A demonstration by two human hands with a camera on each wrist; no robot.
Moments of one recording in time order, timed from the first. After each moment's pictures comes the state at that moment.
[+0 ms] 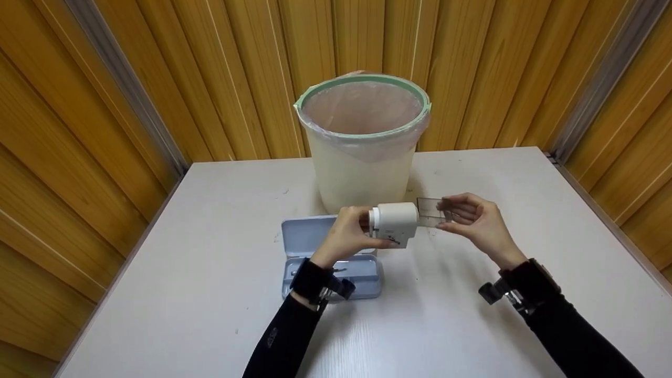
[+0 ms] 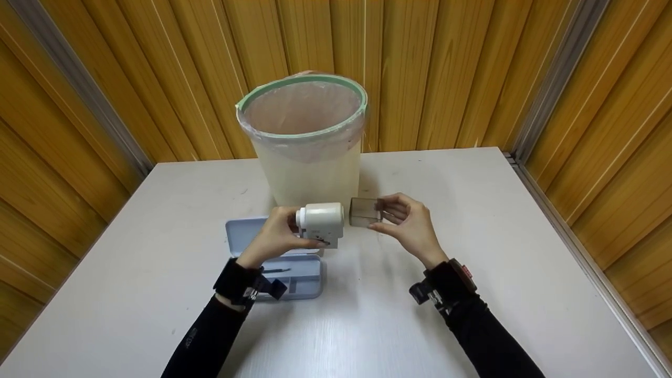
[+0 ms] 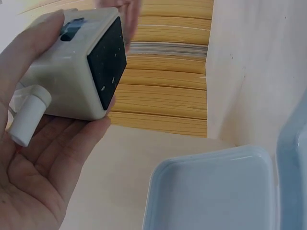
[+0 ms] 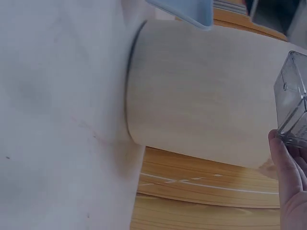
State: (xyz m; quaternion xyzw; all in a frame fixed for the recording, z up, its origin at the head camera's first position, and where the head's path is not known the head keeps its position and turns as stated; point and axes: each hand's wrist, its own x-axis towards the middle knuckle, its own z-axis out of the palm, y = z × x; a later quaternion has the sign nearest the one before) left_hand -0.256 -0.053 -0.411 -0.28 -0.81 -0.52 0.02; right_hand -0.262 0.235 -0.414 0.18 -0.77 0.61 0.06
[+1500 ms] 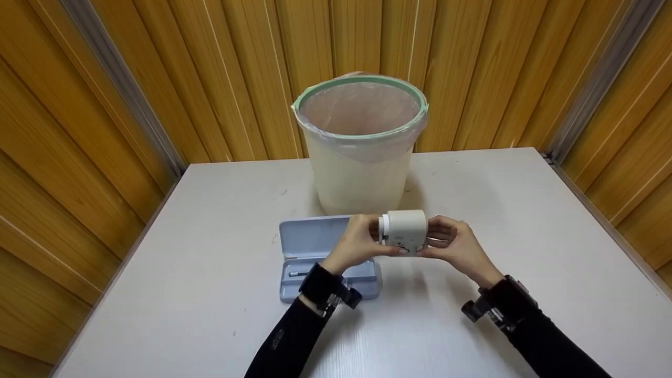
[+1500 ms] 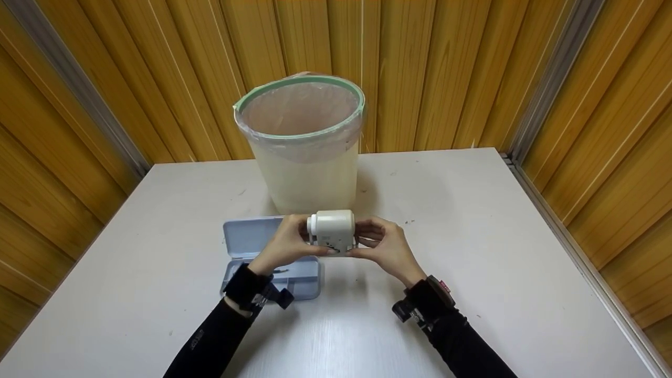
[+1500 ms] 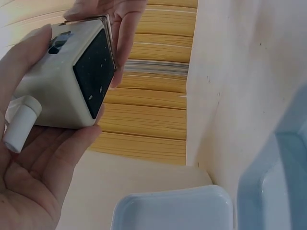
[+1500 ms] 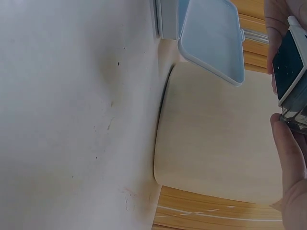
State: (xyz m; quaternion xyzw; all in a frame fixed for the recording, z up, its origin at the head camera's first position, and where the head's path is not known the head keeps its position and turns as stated) left_hand -0.256 -0.031 -0.426 -0.27 -0.80 -0.54 -0.01; right_hand -0.242 0.204 -0.439 0.19 -0.76 0.62 -0.02
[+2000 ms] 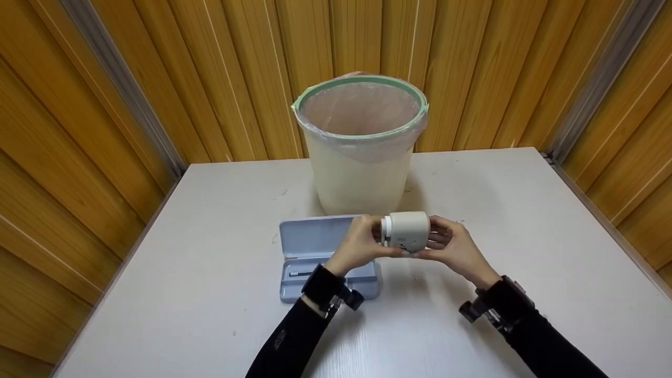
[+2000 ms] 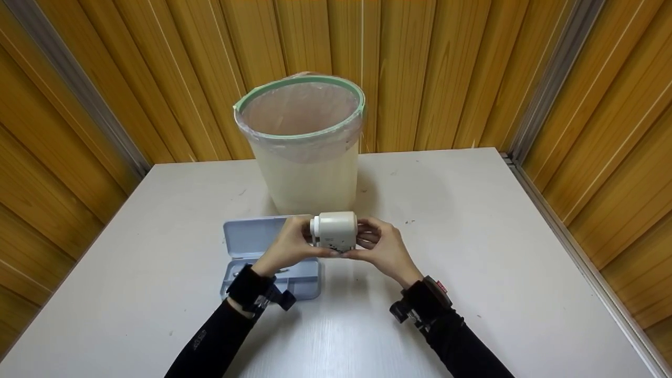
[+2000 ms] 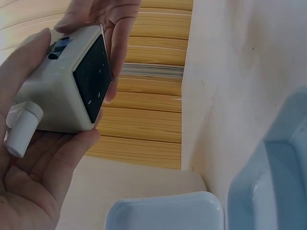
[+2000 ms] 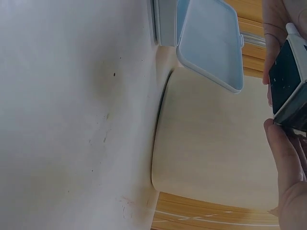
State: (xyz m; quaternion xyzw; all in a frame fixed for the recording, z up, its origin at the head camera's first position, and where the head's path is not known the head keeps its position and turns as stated) left_hand -0.256 -0.028 -0.432 -0.29 -0.80 -0.52 0.01; right_hand -0.240 0.198 -0.440 0.18 -0.77 0.61 -0.04
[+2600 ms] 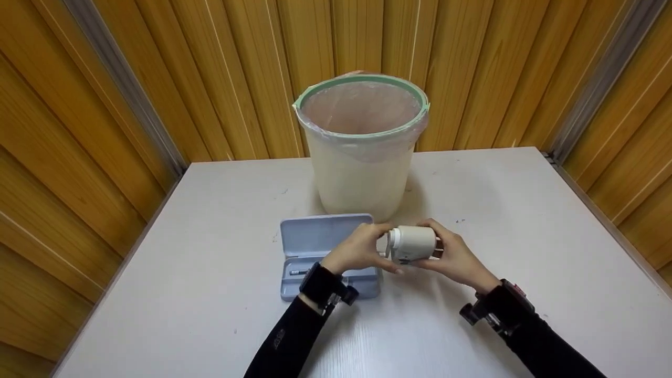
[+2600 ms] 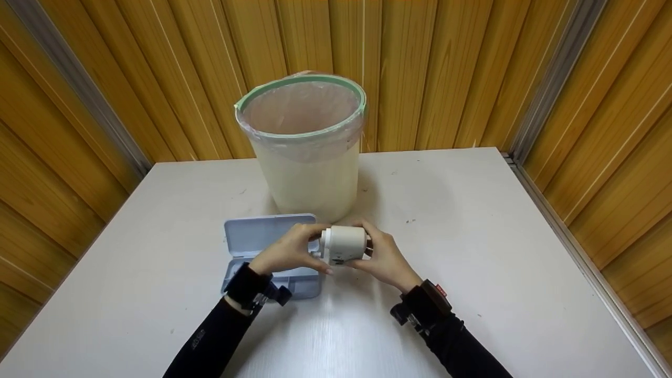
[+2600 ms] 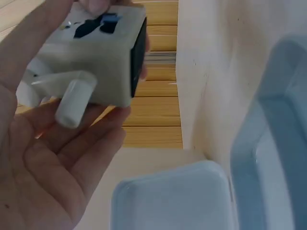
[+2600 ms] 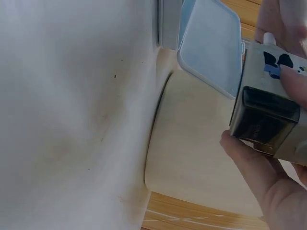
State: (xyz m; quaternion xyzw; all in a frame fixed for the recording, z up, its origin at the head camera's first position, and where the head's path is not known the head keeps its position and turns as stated) left_hand -0.256 -0.036 -0.427 -0.33 -0.86 -0.37 -0.05; right_hand -0.236 0.194 -0.449 0.25 -0.81 0.54 -0.03
